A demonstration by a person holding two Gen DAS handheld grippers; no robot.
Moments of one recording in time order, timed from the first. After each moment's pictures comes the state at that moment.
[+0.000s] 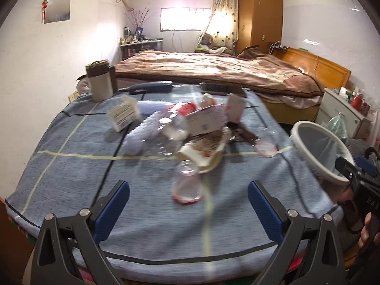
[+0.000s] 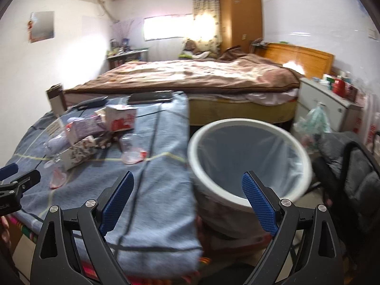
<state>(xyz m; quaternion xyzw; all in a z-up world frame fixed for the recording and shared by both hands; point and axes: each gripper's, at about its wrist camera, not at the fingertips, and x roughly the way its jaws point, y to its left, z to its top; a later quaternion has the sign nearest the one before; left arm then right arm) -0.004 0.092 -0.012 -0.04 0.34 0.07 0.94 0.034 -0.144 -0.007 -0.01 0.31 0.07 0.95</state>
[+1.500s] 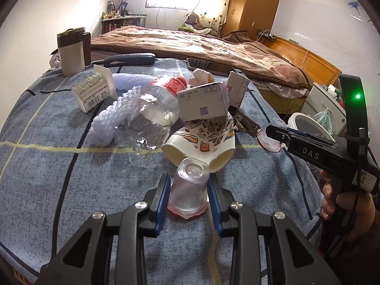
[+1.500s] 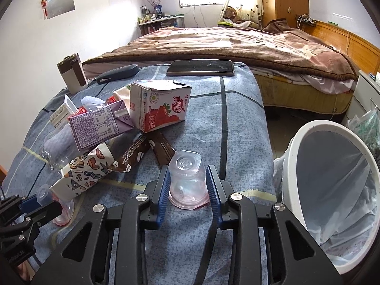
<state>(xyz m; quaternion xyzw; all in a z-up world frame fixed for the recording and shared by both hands) 0.046 0.114 -0.043 -0.09 0.39 -0.01 0.91 0.123 -0.073 -0.035 -0.02 0.40 0.17 0.90</state>
